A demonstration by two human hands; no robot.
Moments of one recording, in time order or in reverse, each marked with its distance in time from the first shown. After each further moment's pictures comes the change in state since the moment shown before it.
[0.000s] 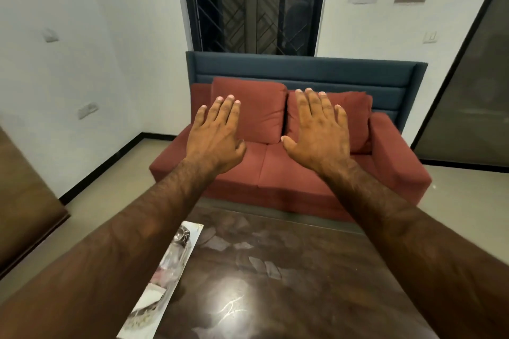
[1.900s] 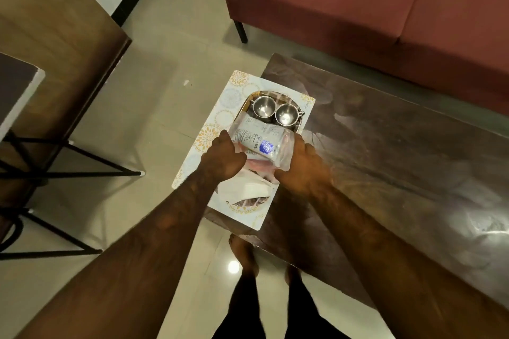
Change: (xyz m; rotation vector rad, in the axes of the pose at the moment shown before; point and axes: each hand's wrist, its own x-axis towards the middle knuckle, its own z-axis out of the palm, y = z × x) left_hand -0.245 -0.287 0.384 -0.646 -0.994 -0.900; right_hand -0.142 -0.352 0.420 0.450 -1.207 0.138
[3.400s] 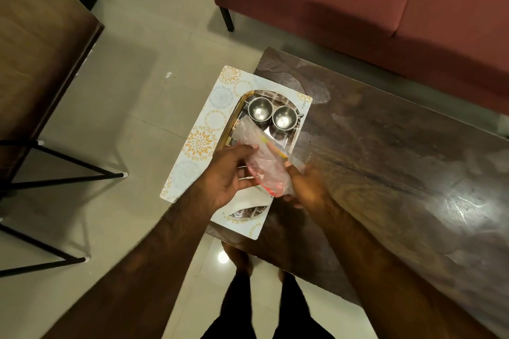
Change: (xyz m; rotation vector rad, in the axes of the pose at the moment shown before) left_hand 0.010 0.006 0.010 -1.256 -0.344 -0.215; right_hand 0.024 0.009 0.028 0.766 -0.001 0.454
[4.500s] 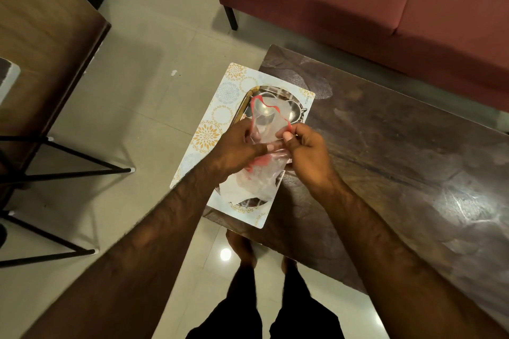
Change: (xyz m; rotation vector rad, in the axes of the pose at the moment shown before) left_hand -0.030 0.033 0.010 0.814 -0.026 0.315; right_hand -0.062 -0.052 -0.001 0.166 -0.049 -0.425
